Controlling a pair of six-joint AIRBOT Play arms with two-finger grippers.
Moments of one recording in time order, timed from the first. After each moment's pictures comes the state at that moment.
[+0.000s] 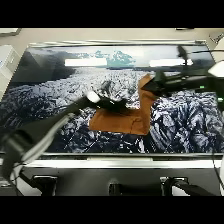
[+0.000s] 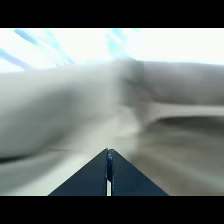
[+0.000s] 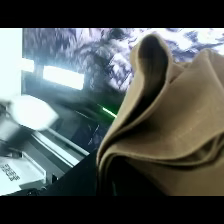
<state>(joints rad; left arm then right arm) -0.55 -1.85 1.56 0.70 -0.80 -1.60 -0.01 -1.32 1.43 -0.65 1.37 1.51</state>
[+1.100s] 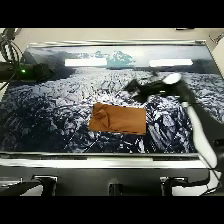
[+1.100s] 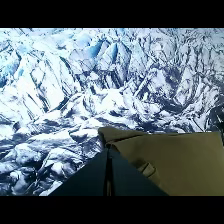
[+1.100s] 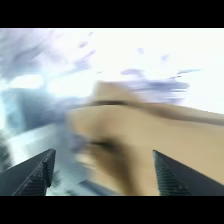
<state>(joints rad) -0.04 -1.26 1.56 1.11 -1.16 -1.51 0.09 -1.63 1.43 -0.69 1.10 1.63</state>
